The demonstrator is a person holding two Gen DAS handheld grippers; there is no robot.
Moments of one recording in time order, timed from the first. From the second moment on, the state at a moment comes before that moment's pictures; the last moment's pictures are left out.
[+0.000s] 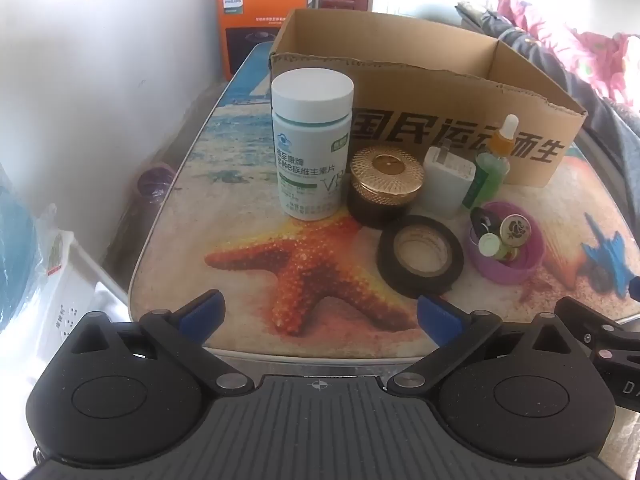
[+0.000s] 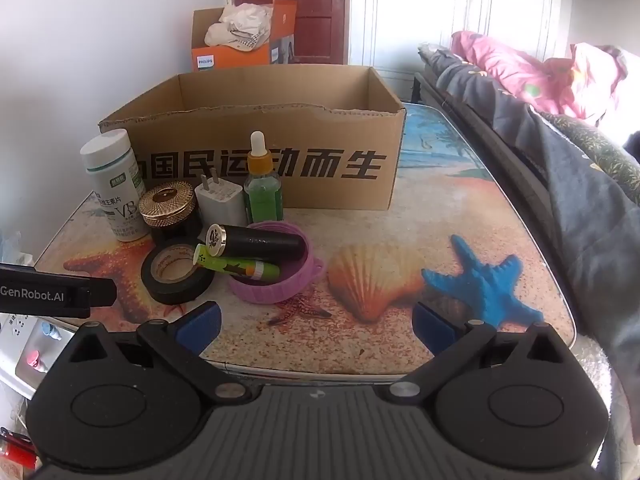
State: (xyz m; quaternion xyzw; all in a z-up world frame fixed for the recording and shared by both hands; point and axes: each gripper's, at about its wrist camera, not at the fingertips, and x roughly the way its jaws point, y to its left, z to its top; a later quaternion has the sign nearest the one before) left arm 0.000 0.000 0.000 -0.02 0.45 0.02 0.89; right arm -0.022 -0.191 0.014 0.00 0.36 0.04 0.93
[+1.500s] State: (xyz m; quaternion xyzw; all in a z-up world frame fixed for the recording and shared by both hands) left arm 0.007 0.000 -0.003 0.01 0.45 0.04 0.89; right arm -0.010 -0.192 0.020 0.01 0.38 0.05 0.92
